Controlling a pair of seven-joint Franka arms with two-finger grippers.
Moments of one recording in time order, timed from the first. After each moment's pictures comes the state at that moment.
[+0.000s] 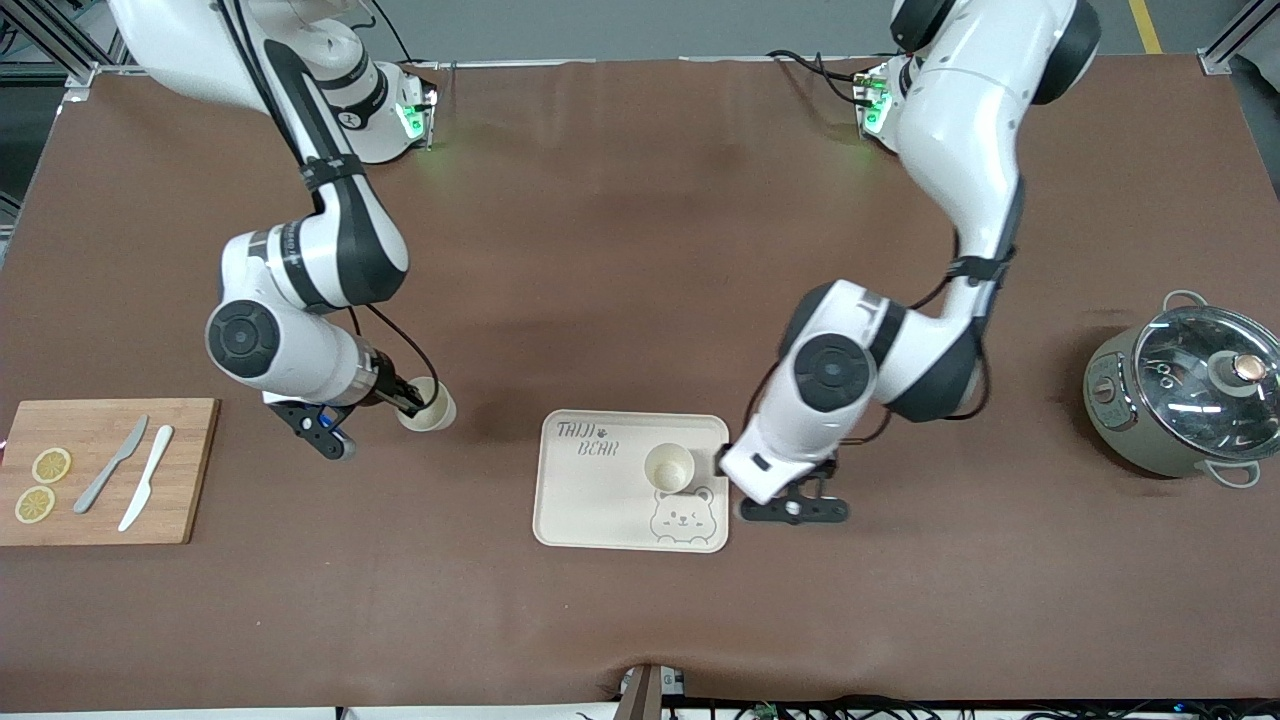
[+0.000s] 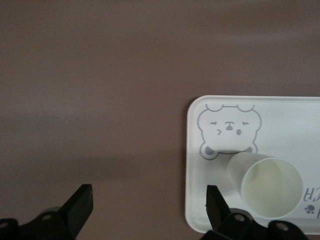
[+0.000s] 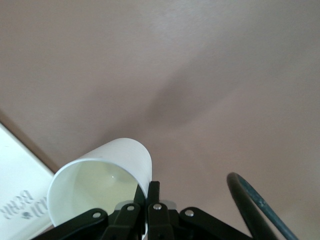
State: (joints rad) left arm -0.39 0.81 -0.10 -1.07 0.11 1.98 -0.44; right arm 0.36 0.43 -0.08 -1.71 0.14 2.02 0.93
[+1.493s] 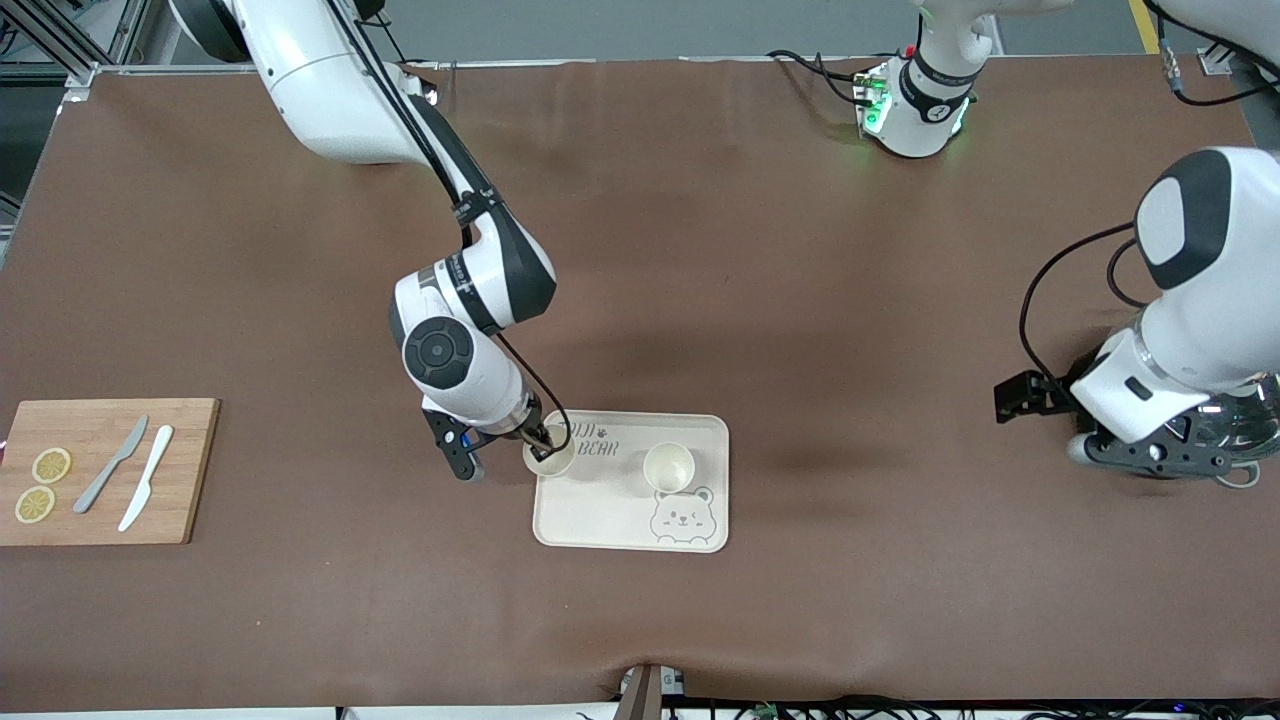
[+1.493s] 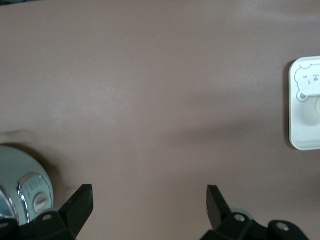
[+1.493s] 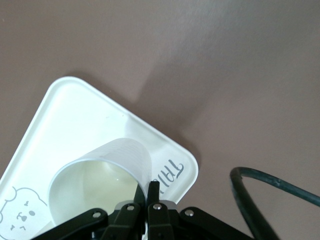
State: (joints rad) left arm -0.02 0.30 -0.10 -1.50 0.01 1.85 0.01; right arm 0.56 0.72 -0.08 -1.41 0.18 2.17 1.42
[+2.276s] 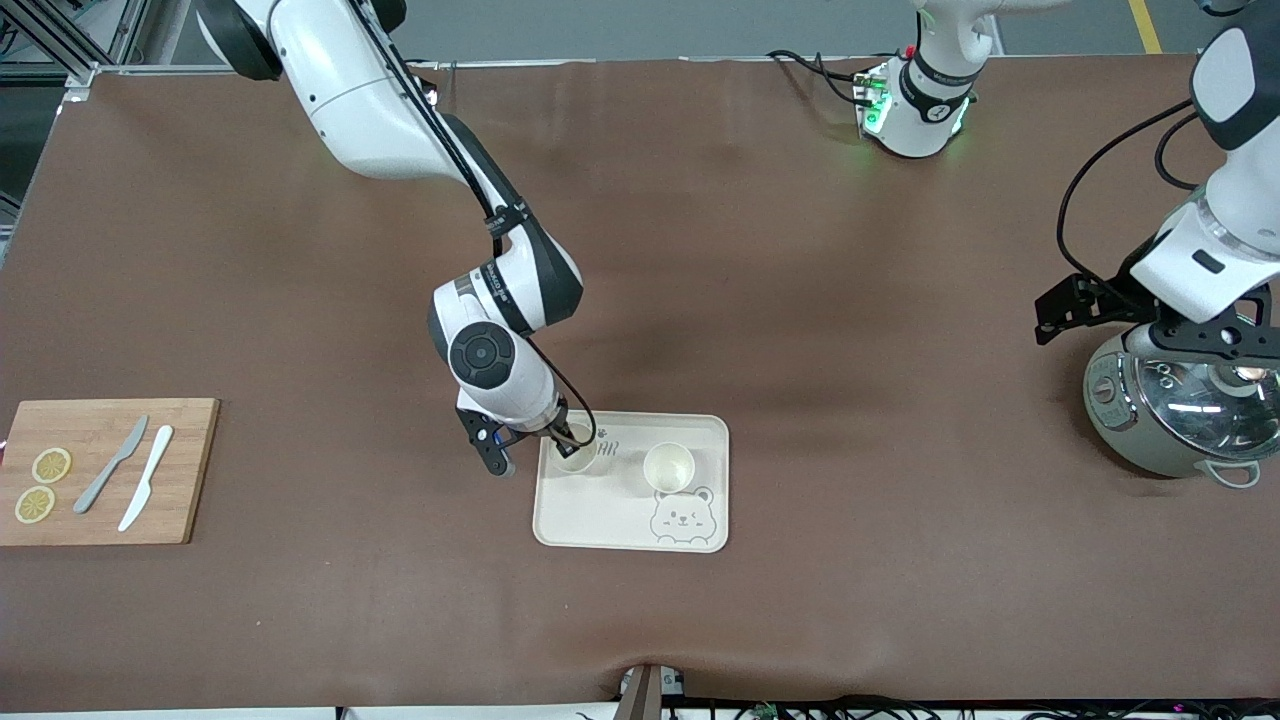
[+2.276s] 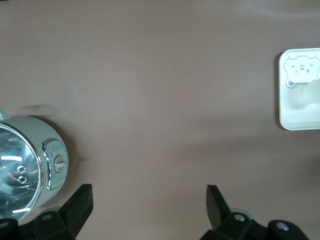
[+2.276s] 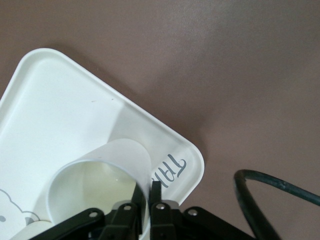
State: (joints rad) left arm 0.01 0.04 -0.10 -1.69 -0.02 1.84 0.01; right arm 0.60 0.78 -0.08 -1.40 0.18 2.22 1.44
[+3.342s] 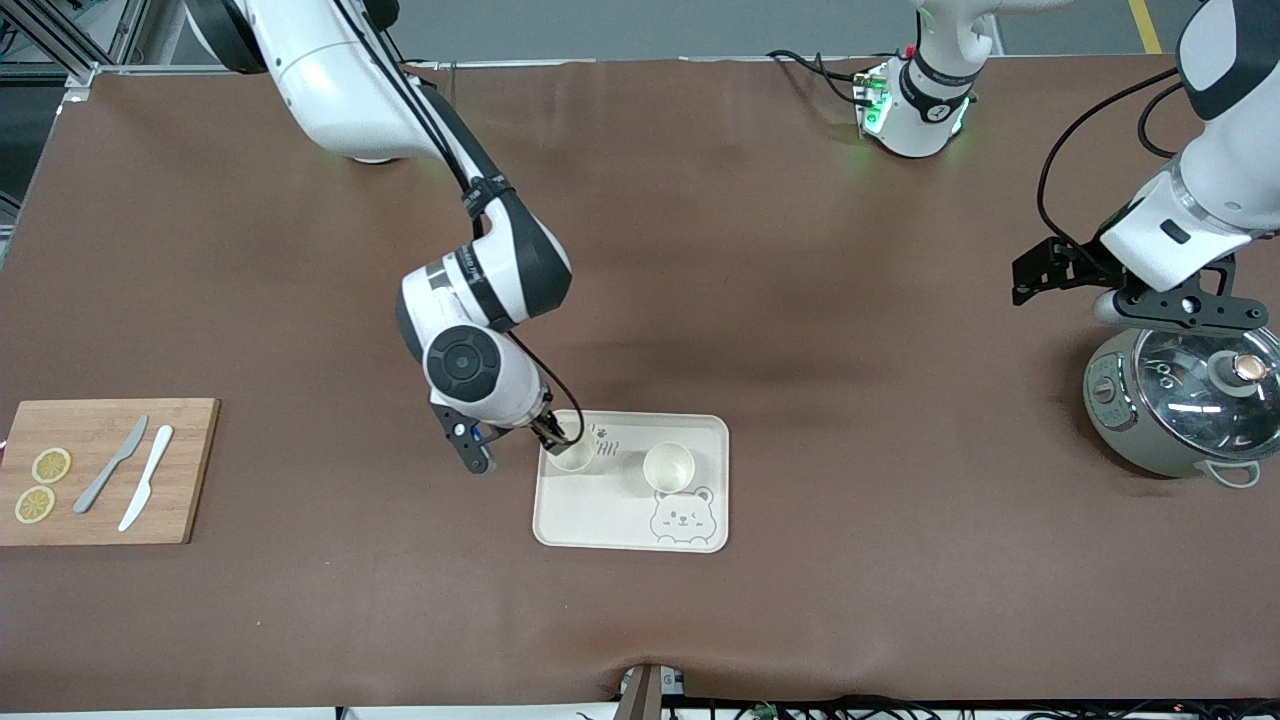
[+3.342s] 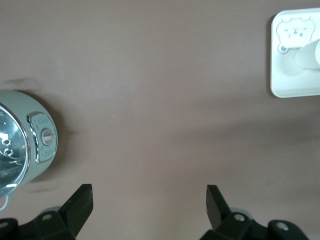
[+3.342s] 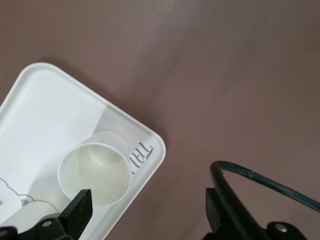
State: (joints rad) left arm -0.02 0.00 -0.10 -1.72 -0.03 1.72 0.02; right arm 0.56 0.75 -0.10 -1.20 0.18 1.83 1.42
